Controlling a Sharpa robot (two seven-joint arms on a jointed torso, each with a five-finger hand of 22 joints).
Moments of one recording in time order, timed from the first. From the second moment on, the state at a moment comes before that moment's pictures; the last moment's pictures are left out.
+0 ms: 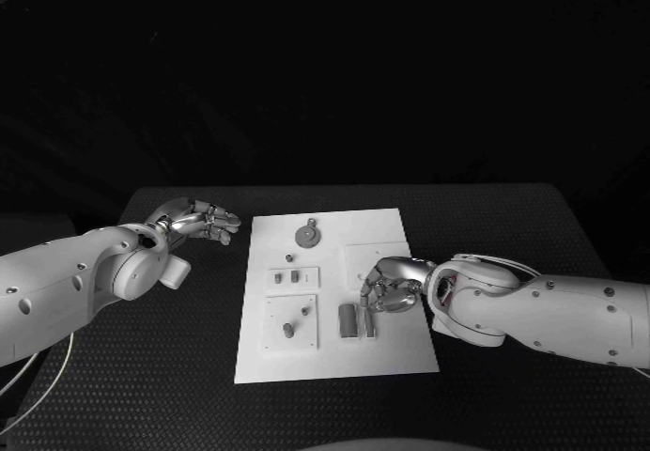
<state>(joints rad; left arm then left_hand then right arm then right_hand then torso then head) 1.24 -0.76 -0.10 1.16 -0.39 -0.13 0.12 1.06 -0.09 0.53 -0.26 0.06 0.89 0.16 0.29 0.52 1.17 0.12 0.07 0.38 1.01 0.06 0.49 0.76 0.03 0.94 -0.03 0.21 1.20 1.19 -0.93 -0.24 1.67 -1.27 -0.25 -0.17 1.06 -0.07 0.71 -0.29 0.10 1.01 0.10 0.23 0.60 1.13 0.01 1.13 1.11 1.23 -0.09 1.53 1.00 0.23 1.09 -0.03 1.05 1.31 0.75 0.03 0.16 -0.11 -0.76</state>
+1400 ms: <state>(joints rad) 1.24 -0.76 -0.10 1.16 -0.39 -0.13 0.12 1.06 -0.09 0.53 -0.26 0.06 0.89 0.16 0.29 0.52 1.17 0.12 0.07 0.38 1.01 0.06 0.49 0.76 0.03 0.94 -0.03 0.20 1.20 1.17 -0.90 -0.24 1.63 -1.39 -0.21 -0.17 1.07 -0.05 0.71 -0.29 0.10 1.06 0.09 0.26 0.60 1.15 -0.01 1.13 1.11 1.25 -0.11 1.53 1.03 0.23 1.09 -0.03 1.05 1.31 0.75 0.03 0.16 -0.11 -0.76</state>
